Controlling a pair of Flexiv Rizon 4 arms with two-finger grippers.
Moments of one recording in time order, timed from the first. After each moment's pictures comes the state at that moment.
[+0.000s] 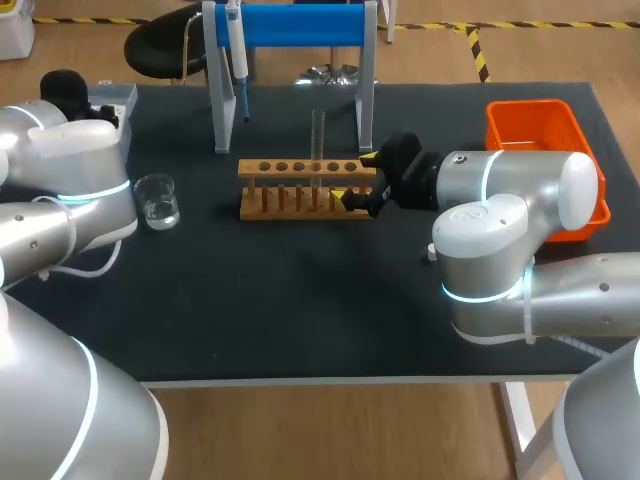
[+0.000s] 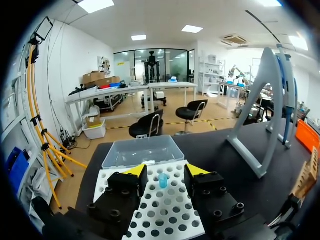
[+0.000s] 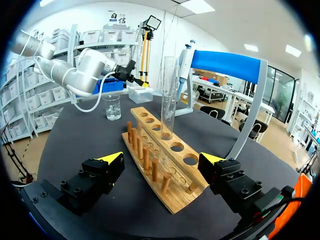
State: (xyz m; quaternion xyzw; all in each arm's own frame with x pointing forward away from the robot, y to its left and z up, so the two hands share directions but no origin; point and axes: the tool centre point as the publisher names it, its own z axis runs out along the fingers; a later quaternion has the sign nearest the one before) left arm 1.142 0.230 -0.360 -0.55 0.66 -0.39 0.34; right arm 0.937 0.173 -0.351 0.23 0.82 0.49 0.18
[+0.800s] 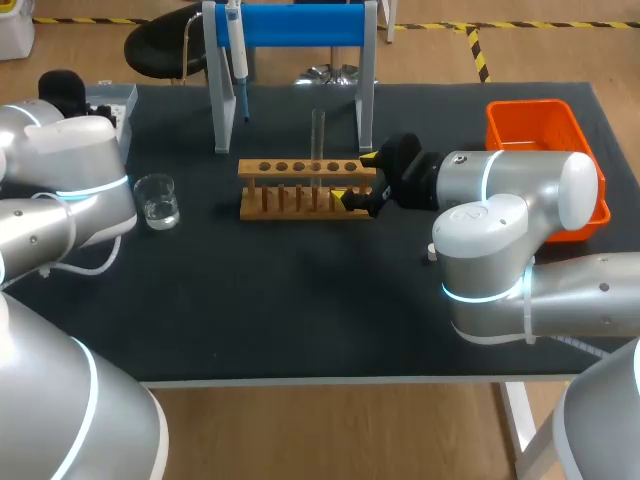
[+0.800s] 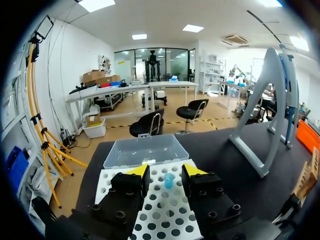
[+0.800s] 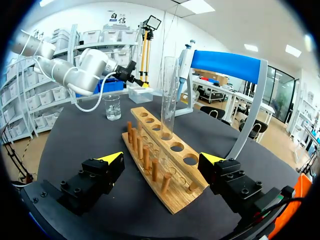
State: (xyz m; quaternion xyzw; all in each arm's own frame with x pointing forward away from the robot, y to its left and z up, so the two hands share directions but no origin) left arm 1.145 0.235 -0.364 -0.55 0.66 -0.39 0.33; right arm 0.937 0.173 -0.351 0.23 0.82 0.49 0.18
